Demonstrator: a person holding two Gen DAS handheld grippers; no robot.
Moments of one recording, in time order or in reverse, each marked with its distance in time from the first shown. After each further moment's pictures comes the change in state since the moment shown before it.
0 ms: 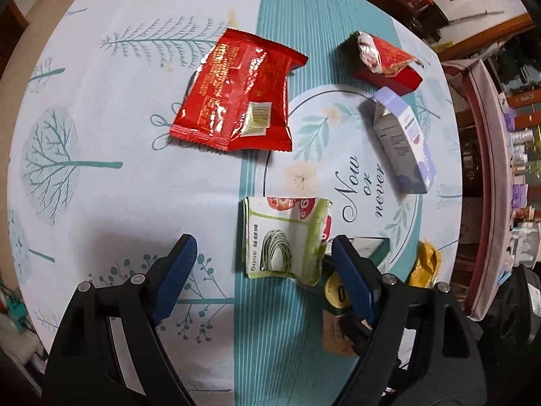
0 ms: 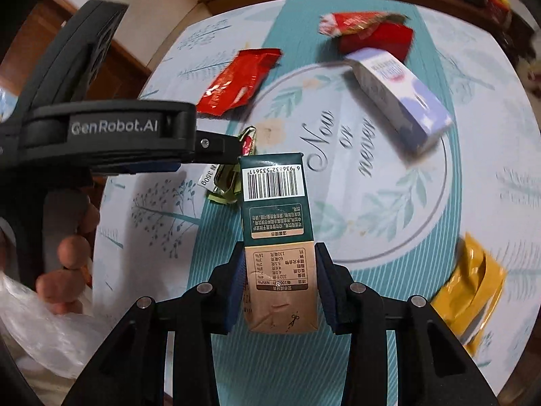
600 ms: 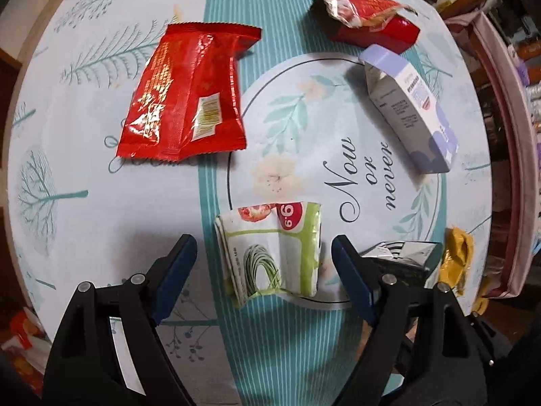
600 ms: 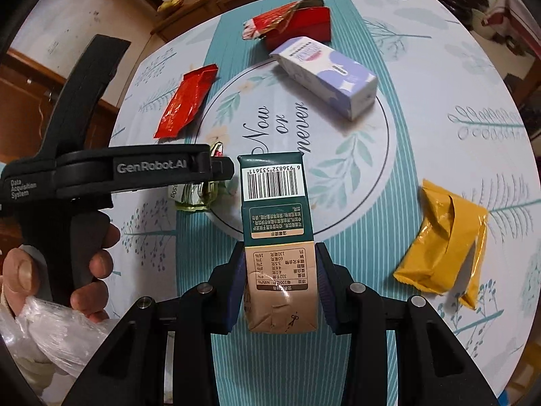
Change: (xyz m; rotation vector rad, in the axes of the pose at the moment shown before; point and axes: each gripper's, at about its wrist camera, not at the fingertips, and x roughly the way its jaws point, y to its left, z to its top) left arm 0.037 -0.052 0.006 0.150 0.040 0.134; right arm -0.015 -0.039 -0.019 0.214 -0.036 -0.017
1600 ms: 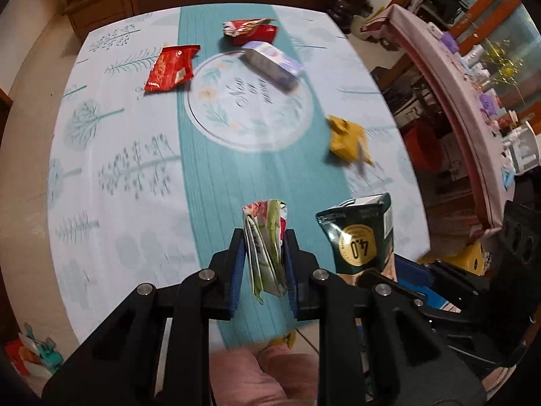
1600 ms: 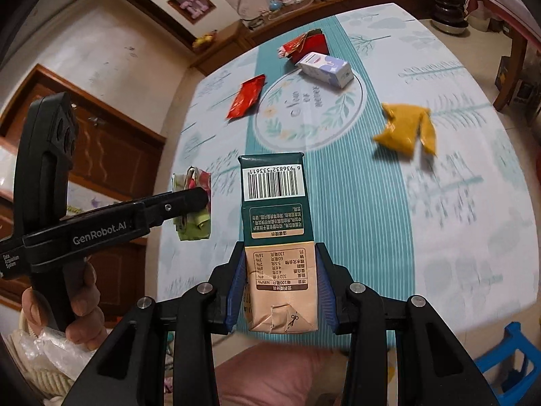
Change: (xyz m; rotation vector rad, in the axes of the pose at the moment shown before) left arm -0.164 -0.035 -0.219 0.139 -0.220 -0.112; right arm -0.127 -0.006 -0.170 0.031 -0.158 0.202
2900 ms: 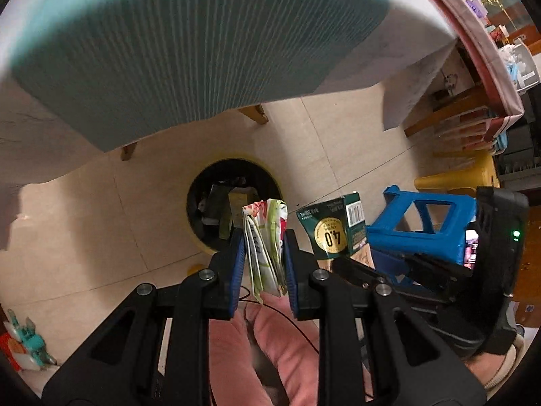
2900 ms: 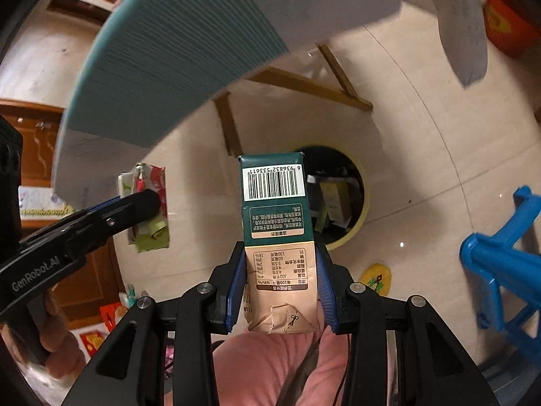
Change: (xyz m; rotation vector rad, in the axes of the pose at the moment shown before) left arm 0.177 -0.044 -0.308 0.112 0.204 -0.040; right arm 0.073 -0.165 -0.368 0.265 0.193 -0.140
